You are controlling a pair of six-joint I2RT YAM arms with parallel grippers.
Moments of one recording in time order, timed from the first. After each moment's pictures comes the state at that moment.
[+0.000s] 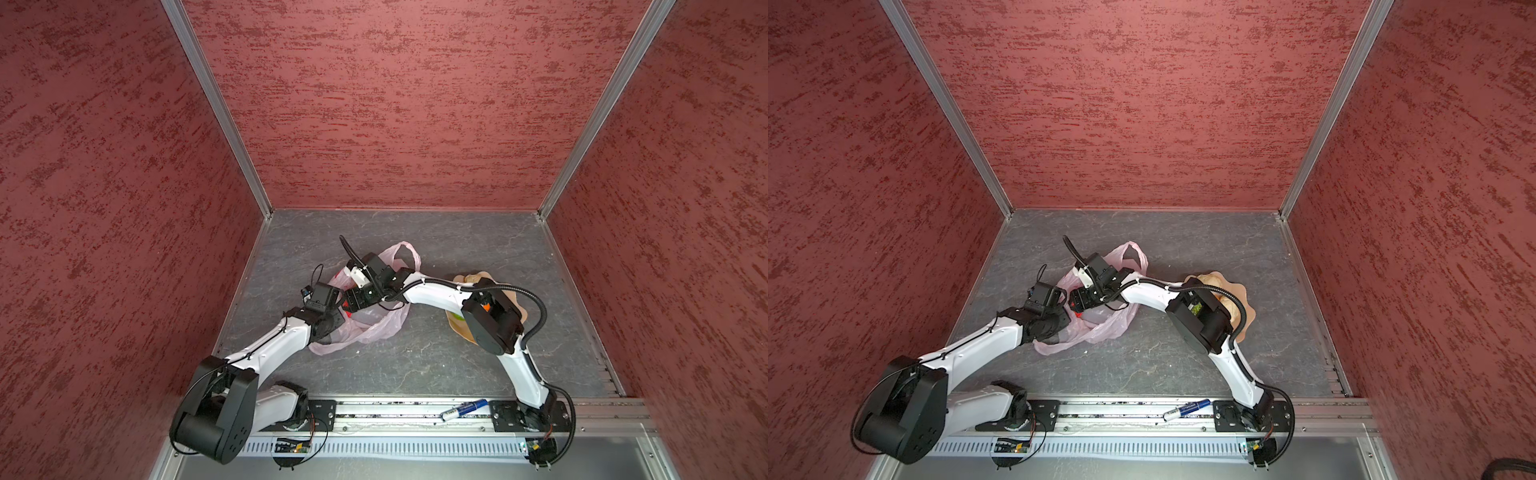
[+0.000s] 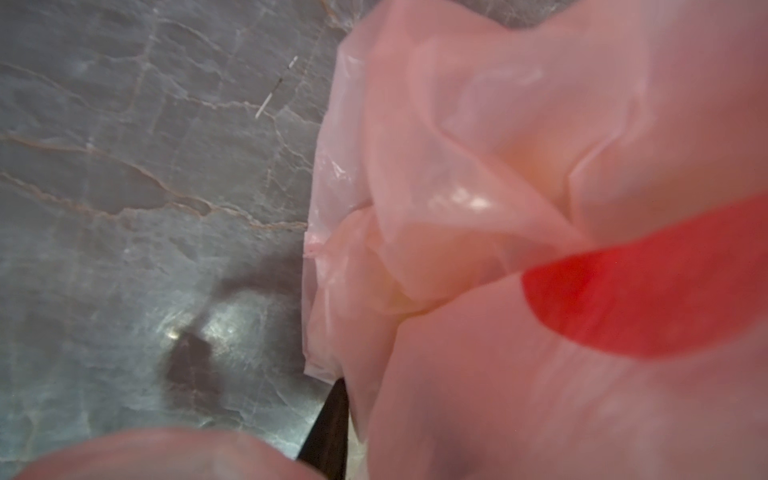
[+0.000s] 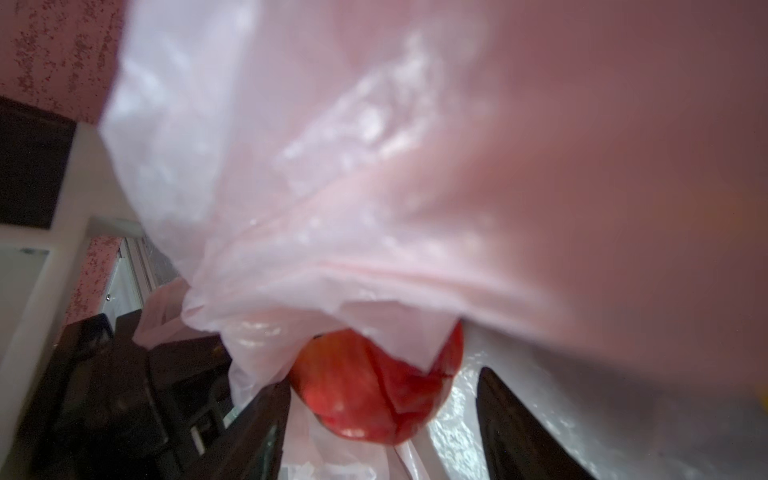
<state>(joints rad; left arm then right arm) -0.32 1.21 0.52 -0.44 -0.13 -0.88 0.91 2.24 1.71 -0.32 -0.40 0.48</state>
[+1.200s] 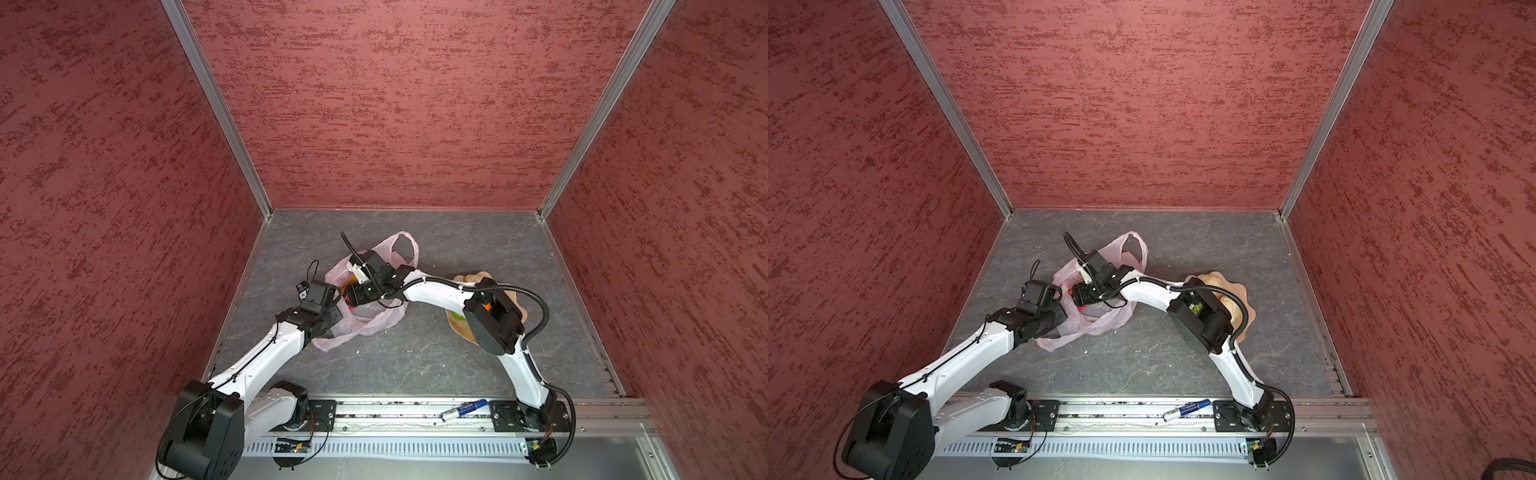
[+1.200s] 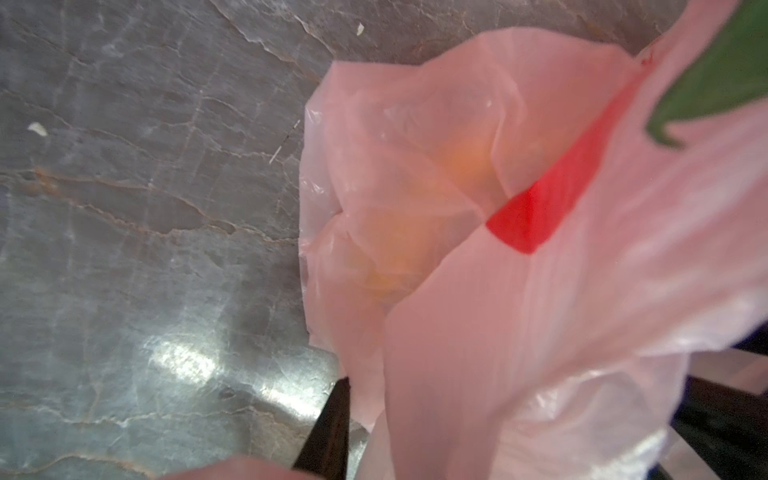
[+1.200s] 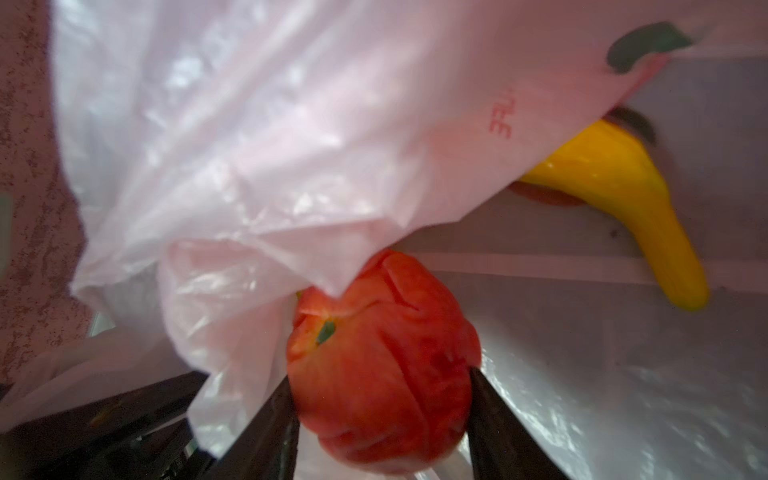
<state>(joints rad) -0.32 1.09 0.56 -0.52 -0.17 -0.88 0.91 2.20 1.73 -0.36 -0.30 0.53</state>
